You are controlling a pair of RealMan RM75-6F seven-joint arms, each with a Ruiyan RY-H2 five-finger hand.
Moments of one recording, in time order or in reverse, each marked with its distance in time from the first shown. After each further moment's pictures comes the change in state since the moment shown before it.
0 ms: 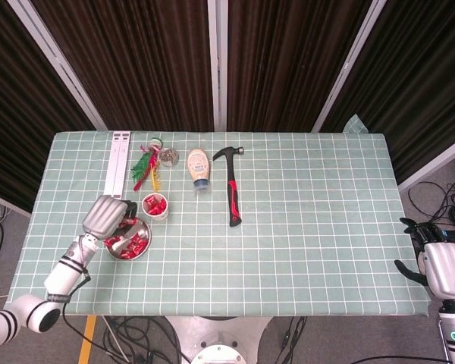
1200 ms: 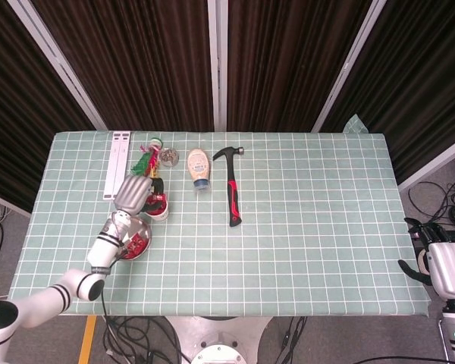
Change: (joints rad) left arm -0.160 -0.294 -0.115 0.334 -0.123 -0.070 -0.165; right arm -0.002 0.003 0.003 0.016 0.015 -0.006 0.015
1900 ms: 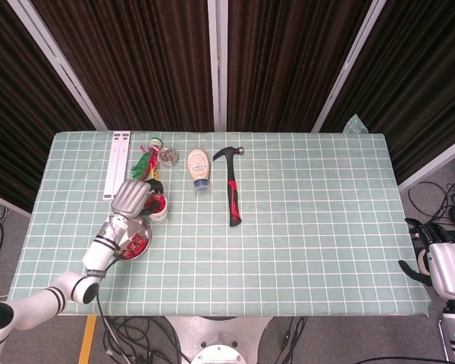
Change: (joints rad) left arm 0.013 0.030 0.035 -0.023 0.015 -0.012 0.052; right arm -0.003 0.001 0.000 -0.005 0.003 0.003 -0.006
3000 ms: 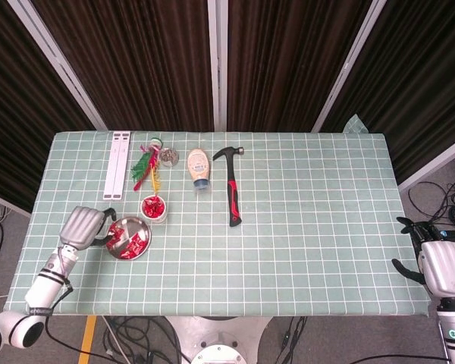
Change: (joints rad) left arm 0.230 0.290 0.168 -0.286 0.053 0.133 0.128; right arm 0.017 -0.007 -0.002 -0.001 -0.026 -0.010 0.003
